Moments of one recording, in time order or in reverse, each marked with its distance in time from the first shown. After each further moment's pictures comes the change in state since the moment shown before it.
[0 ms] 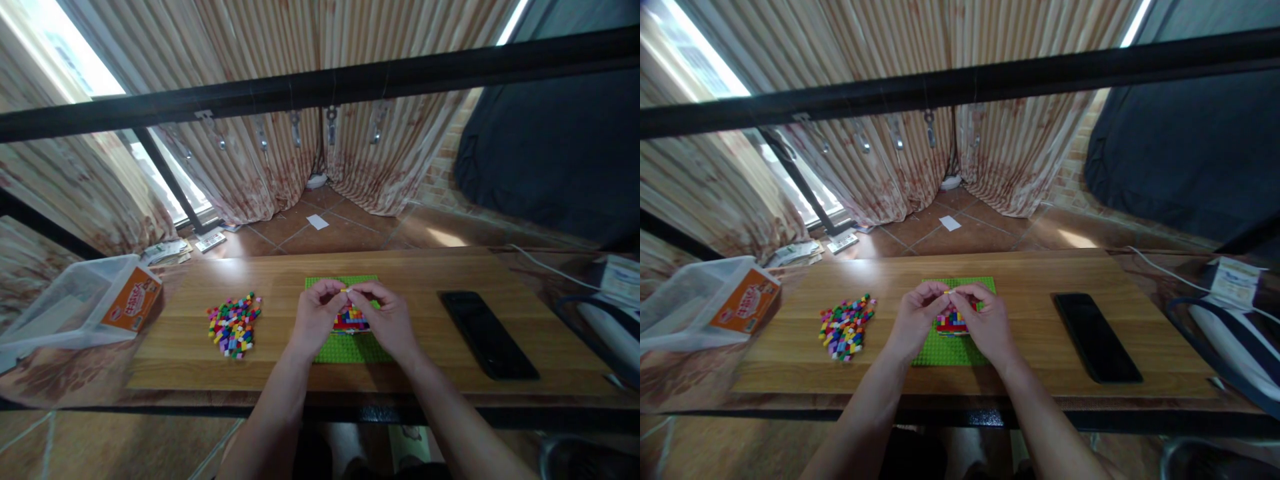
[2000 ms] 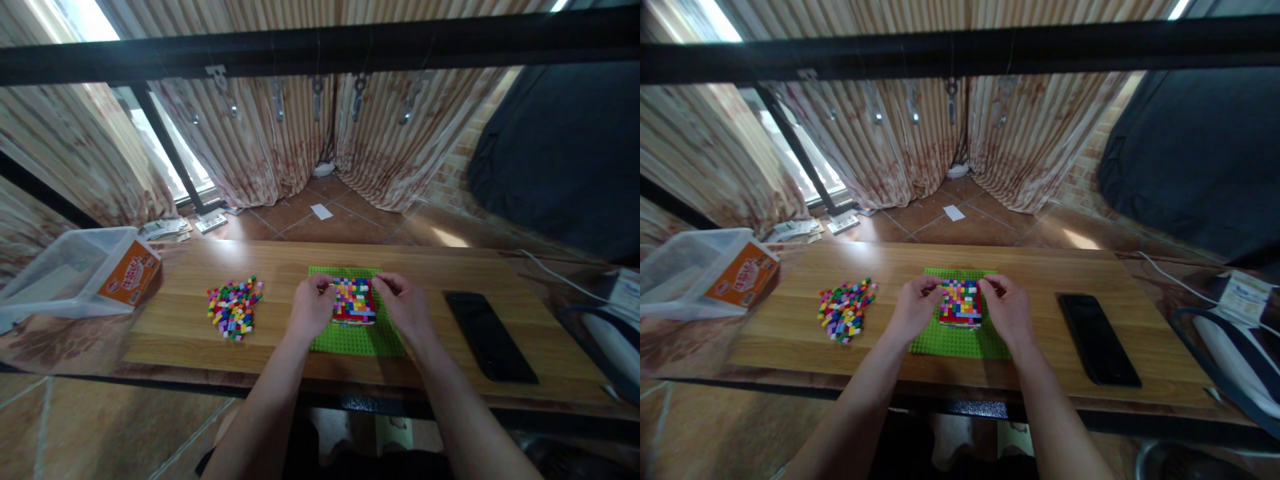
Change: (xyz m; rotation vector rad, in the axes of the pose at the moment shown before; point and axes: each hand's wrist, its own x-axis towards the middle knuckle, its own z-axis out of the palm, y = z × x) left_hand 0.011 -0.022 -0.020 0.573 0.199 -0.007; right_hand 0.013 0.037 -0.027 -0.319 0.096 0.218
